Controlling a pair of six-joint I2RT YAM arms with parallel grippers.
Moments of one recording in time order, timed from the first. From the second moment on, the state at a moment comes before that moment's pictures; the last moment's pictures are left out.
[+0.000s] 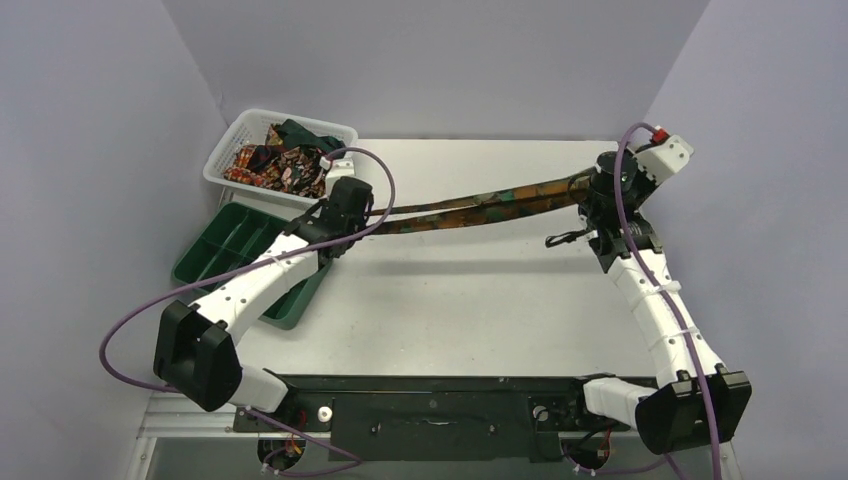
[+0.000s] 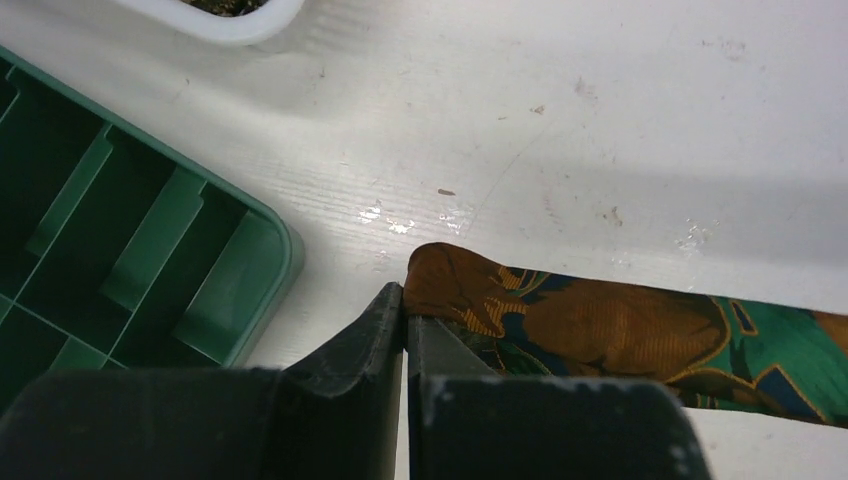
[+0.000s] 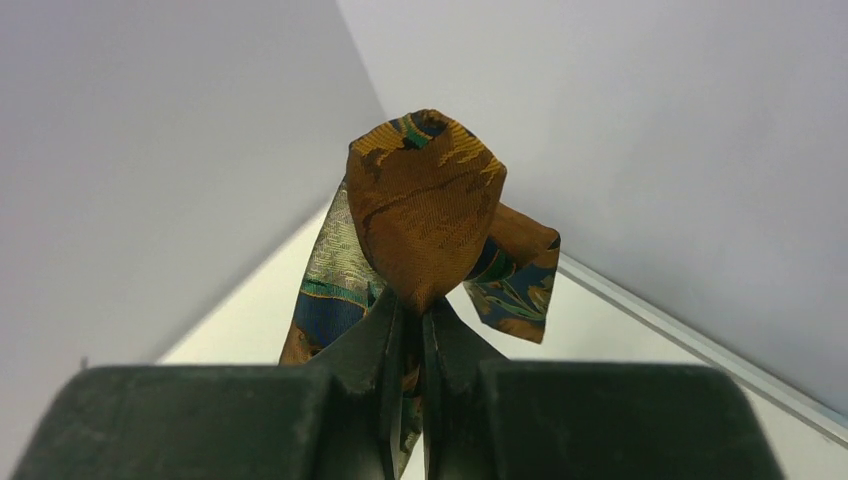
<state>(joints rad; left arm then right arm) -0.55 1.43 1.18 -0.51 -0.53 -0.54 0.17 1.18 1.18 -0.12 0.91 0.39</state>
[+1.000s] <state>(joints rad) -0.47 1.36 0.82 -0.11 -0.05 0.18 -0.25 1.30 1.09 -0.68 0.10 0.08</state>
